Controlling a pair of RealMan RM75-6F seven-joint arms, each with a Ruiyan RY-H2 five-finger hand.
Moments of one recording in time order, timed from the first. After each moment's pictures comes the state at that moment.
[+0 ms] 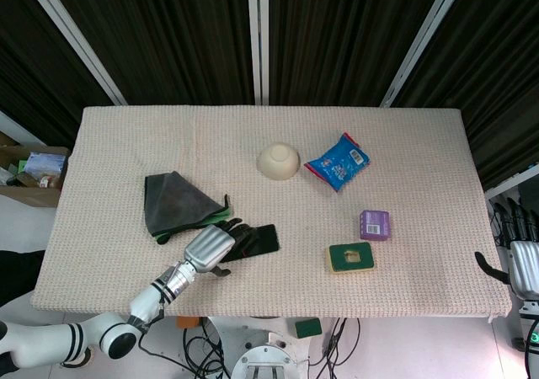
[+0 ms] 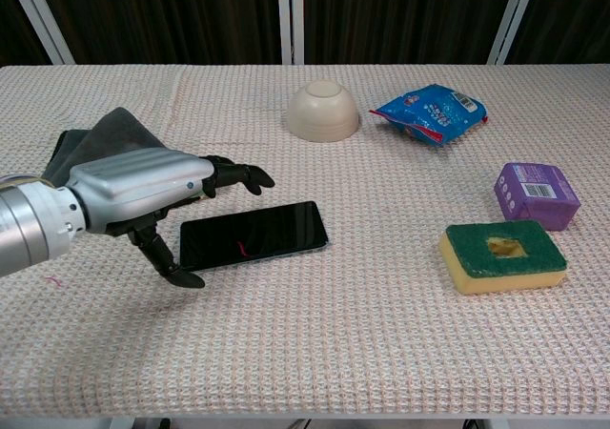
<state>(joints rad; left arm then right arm) -0.60 -1.60 -0.10 -1.58 1.41 0.87 0.32 0.05 -1.19 0.10 -1.38 -1.47 1.51 0.09</state>
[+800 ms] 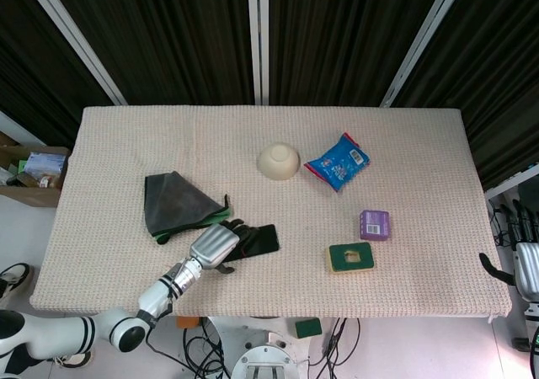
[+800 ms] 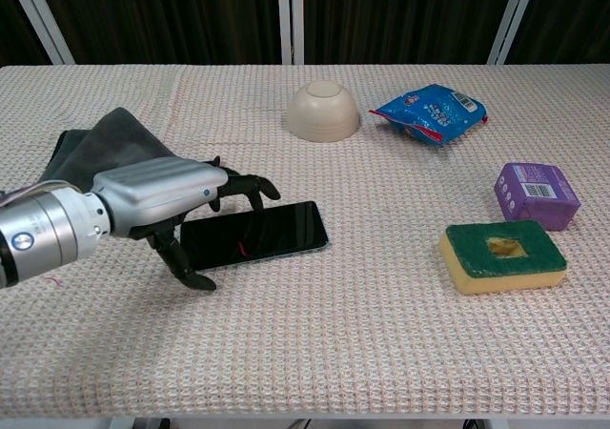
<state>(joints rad) -0.66 -1.65 -0.08 -1.52 1.33 0.86 0.33 0.05 -1.19 0.09 -1.36 -1.47 1.51 0.11</state>
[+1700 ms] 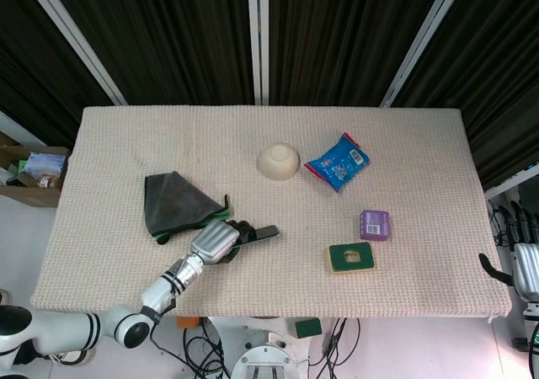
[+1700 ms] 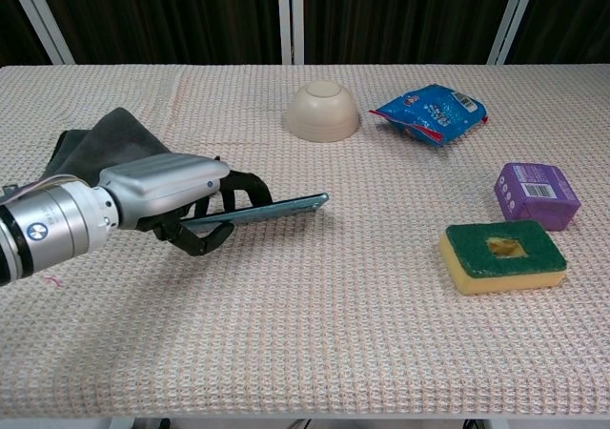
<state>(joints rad) -0.69 -1.67 -0.08 -1.50 1.27 0.89 0.30 0.05 -1.21 0.09 -1.34 -1.46 1.49 0.12</state>
